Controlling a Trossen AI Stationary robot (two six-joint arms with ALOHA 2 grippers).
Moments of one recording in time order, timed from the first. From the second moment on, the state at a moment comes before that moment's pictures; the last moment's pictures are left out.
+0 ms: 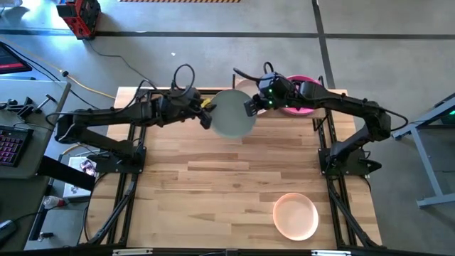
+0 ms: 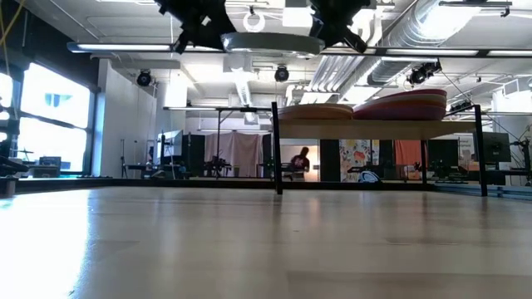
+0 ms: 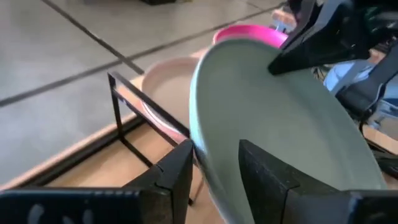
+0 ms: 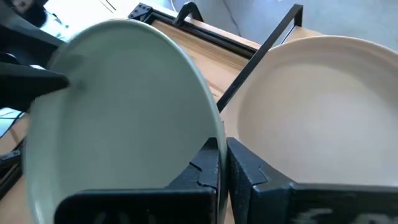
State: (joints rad) left arm 0.21 1.23 1.06 -0.23 -0.34 -0.37; right arm -0.30 1.49 1.52 -0.77 0.17 0.63
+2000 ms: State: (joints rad) left arm 0.42 1.20 1.06 -0.19 -0.35 -0.26; right arm -0.82 1.61 1.52 -0.92 -0.16 0.29
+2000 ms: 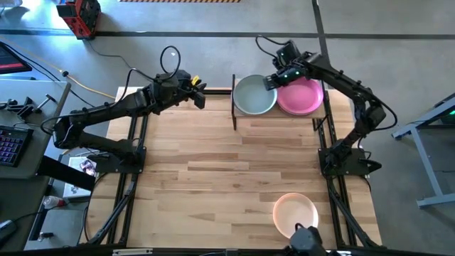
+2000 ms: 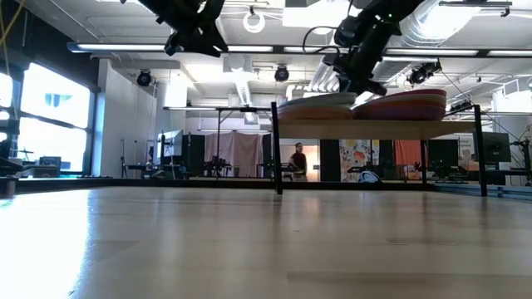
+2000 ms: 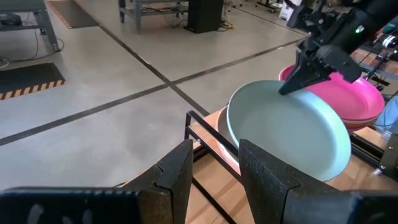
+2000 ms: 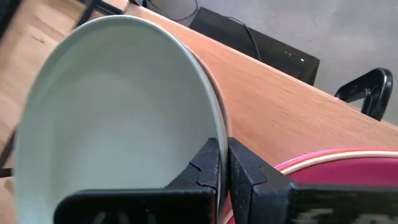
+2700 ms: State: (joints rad) left arm 0.42 1.20 1.06 -0.19 -0.35 -0.26; right arm -0.80 1.63 1.52 -0.91 -0.10 0.31
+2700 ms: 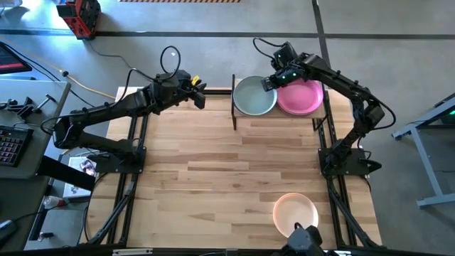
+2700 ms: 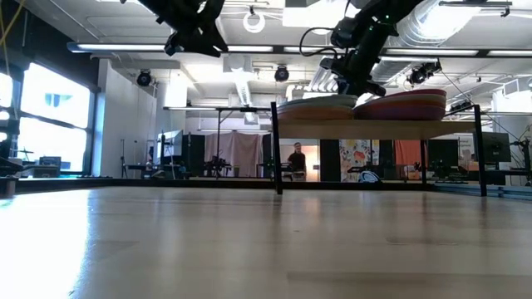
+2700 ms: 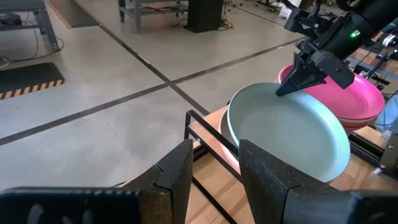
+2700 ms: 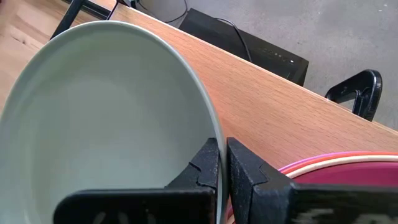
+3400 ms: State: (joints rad) left arm 0.42 1.20 1.06 -0.18 -0.35 -0.18; right arm -0.81 1.63 1.52 -0.93 -0.16 0.37
